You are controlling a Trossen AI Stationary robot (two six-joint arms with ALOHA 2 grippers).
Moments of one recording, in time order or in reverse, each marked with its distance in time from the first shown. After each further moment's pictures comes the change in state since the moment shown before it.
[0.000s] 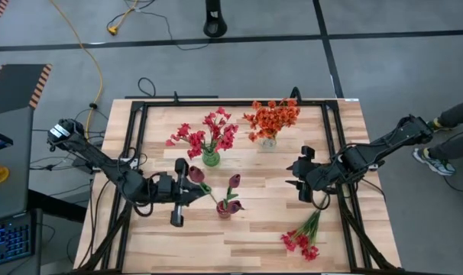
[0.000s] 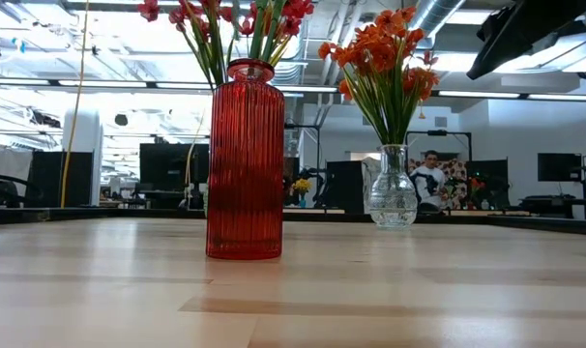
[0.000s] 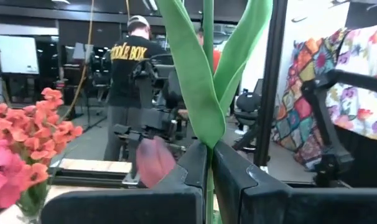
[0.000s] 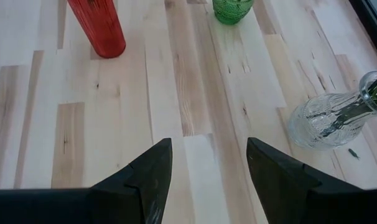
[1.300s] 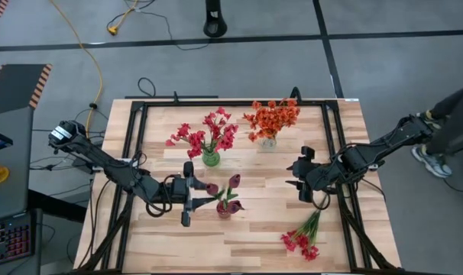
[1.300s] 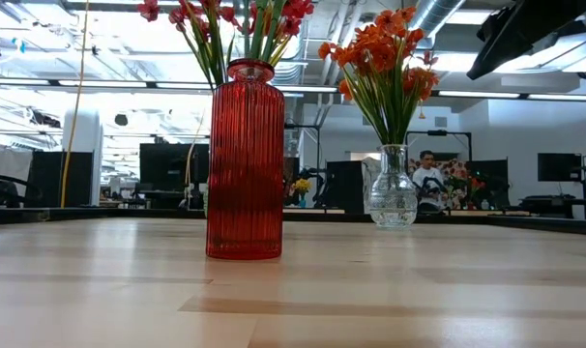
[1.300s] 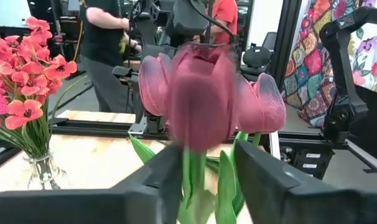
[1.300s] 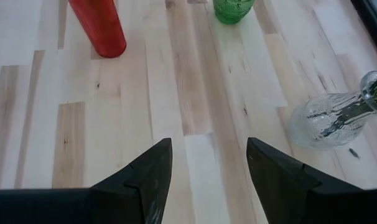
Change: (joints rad) left arm 0.040 0.042 0.000 -0.199 0.030 -0.128; right arm 0.000 0.000 0.000 0.000 -0.004 0.001
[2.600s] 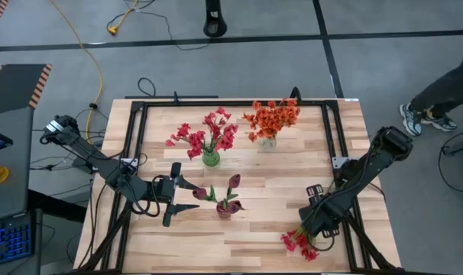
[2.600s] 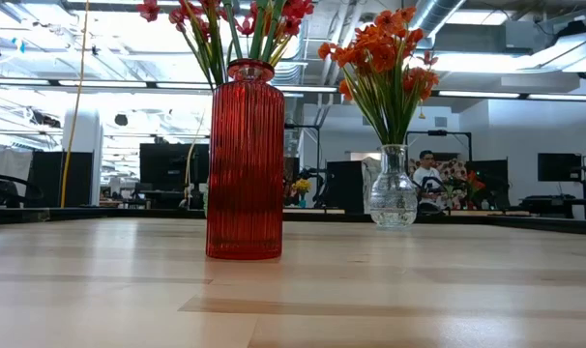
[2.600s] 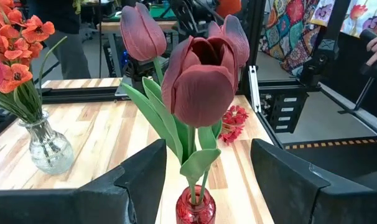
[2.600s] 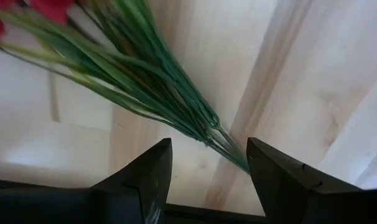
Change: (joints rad) left arm -0.069 -0.195 0.000 -0.409 0.048 -0.053; right arm 0.336 0.460 0.000 -0.282 -0.495 0.114
